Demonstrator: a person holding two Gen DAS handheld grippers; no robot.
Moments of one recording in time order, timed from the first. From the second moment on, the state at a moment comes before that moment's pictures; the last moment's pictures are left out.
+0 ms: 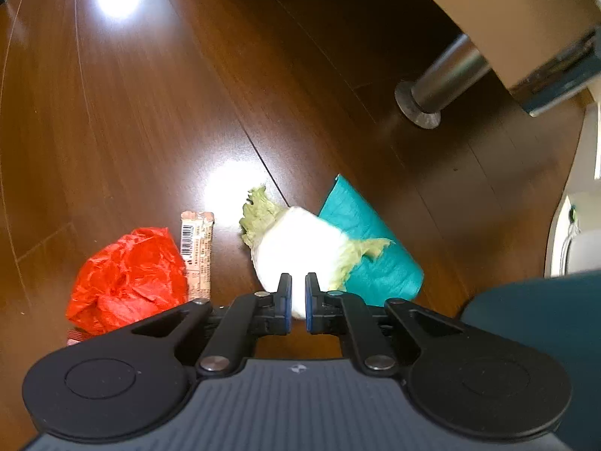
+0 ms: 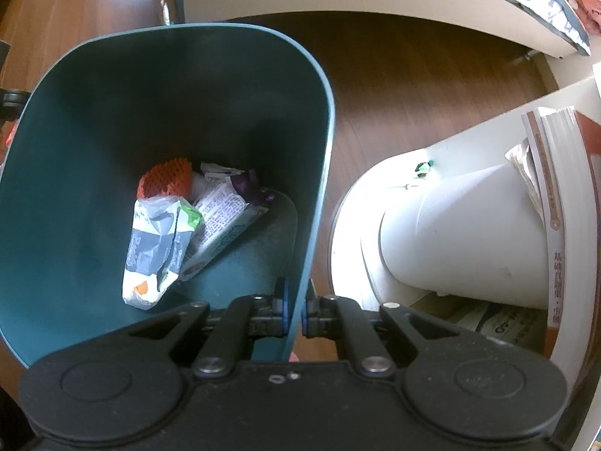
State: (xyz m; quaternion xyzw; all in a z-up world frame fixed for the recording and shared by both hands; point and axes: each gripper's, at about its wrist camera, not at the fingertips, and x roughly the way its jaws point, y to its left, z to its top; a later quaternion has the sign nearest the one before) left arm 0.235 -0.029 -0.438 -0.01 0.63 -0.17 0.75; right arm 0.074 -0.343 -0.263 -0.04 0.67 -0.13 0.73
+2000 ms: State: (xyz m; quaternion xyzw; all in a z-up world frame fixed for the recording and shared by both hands) left arm 0.216 -0.029 -0.414 0.01 0.60 -0.19 0.77; right arm 0.078 -0.336 -0.267 -0.04 0.66 -0.12 0.74
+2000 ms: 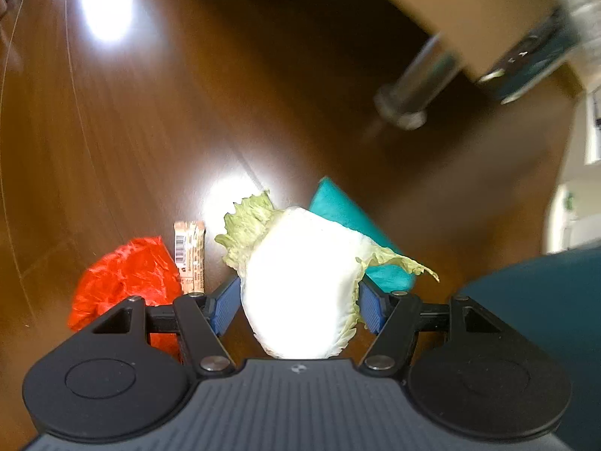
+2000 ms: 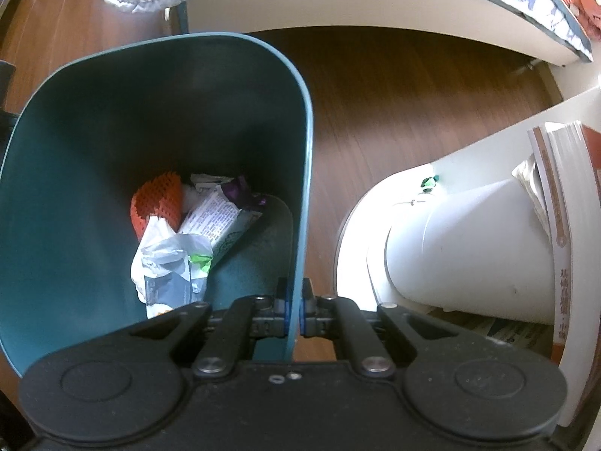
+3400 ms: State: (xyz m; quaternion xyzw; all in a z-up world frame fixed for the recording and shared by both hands) left arm 0.068 -0.232 -0.299 0.11 0.57 -0.47 0.66; right arm 0.059 -0.357 -0.250 -0.03 0.65 -0.18 0.74
